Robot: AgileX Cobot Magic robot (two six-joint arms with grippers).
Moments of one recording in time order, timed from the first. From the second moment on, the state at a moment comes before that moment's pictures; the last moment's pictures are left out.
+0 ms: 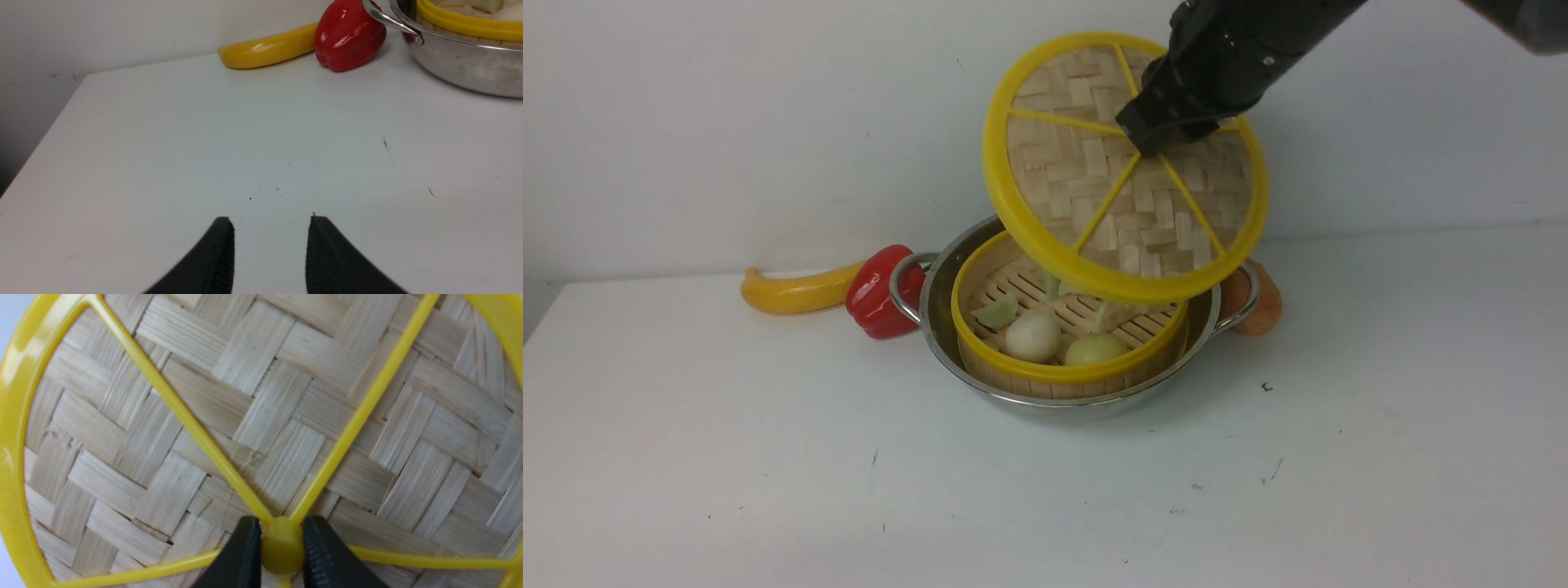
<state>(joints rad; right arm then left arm) 0.46 2.06 -2.18 0.19 1.24 -0.30 0.07 0.00 0.01 -0.07 0.34 0.18</state>
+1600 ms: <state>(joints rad) 0.50 2.28 -2.21 0.19 1.12 -0.40 0.07 0.00 0.01 -0.07 0.34 0.18</state>
